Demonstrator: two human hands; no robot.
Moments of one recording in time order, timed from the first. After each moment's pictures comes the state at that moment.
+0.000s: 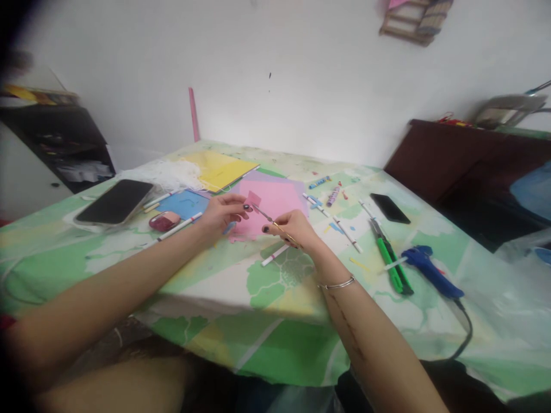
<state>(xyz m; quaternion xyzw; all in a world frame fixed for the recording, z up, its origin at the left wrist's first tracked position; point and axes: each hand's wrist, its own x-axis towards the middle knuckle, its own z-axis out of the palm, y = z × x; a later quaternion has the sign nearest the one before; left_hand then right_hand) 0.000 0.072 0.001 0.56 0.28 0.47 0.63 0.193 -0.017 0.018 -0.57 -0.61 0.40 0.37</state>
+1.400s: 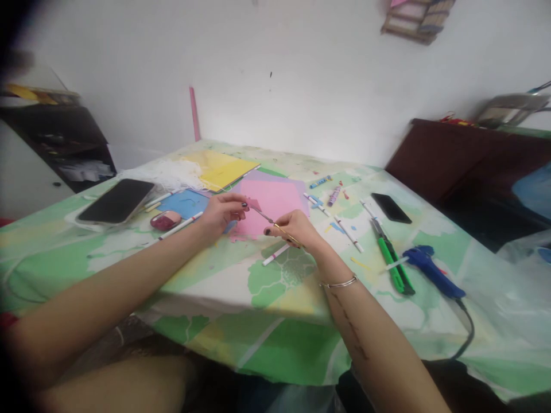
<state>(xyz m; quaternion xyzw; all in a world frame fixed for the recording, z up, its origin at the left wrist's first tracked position) -0.003 0.077 -0.002 0.56 0.26 0.47 0.63 0.199 -0.015 0.015 -0.58 -0.63 0.39 0.34</state>
